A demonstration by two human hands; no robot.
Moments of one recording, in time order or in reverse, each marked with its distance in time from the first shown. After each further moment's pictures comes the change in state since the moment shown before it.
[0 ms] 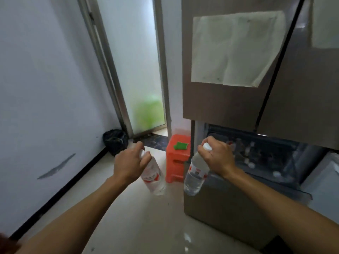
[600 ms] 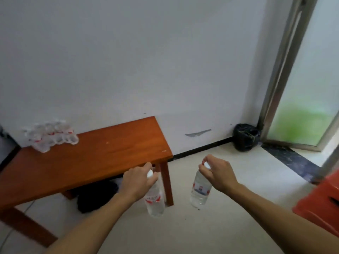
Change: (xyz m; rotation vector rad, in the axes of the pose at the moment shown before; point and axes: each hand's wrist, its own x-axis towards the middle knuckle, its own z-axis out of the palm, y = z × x) left_hand -0.407 -0.350 -0.249 0.341 0.006 -0.704; right_hand -0.194 -0.455 0.288 0.256 -0.600 -0.620
